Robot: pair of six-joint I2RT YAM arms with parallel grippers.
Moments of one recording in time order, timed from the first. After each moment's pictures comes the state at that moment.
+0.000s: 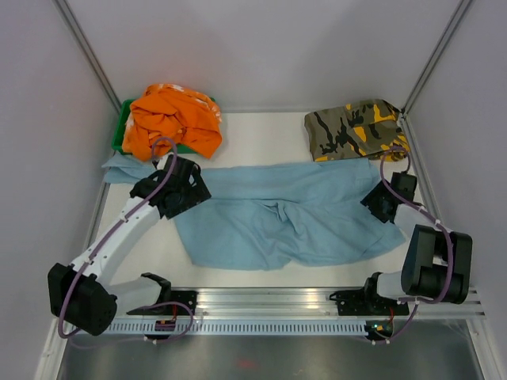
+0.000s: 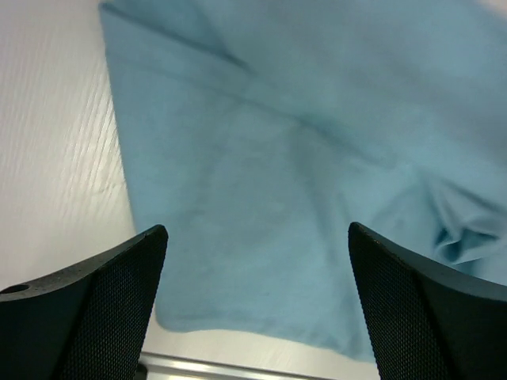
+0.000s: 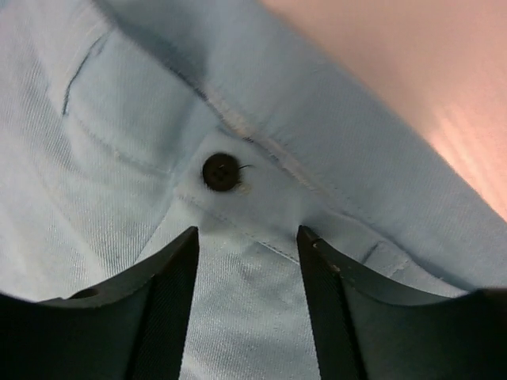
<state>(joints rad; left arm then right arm) -0.39 1.19 1.06 -0.83 -0.27 -0.80 -0.21 1.39 0.60 -0.14 -0.01 0.54</state>
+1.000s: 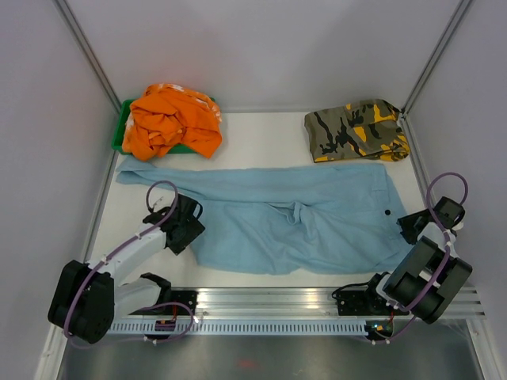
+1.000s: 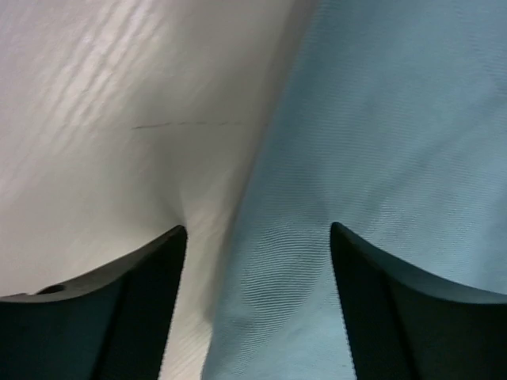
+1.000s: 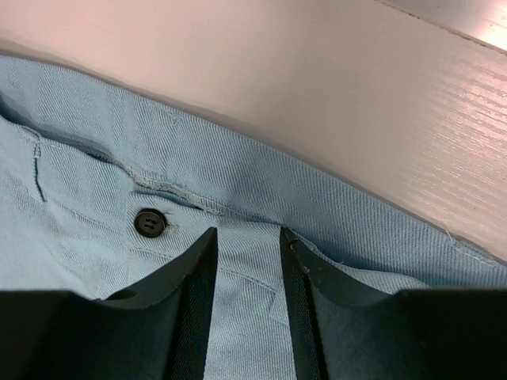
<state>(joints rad) -0.40 1.12 0.52 -0.65 -0.29 -1.13 -0.73 1.25 0.51 -0.24 -0.15 0.61</state>
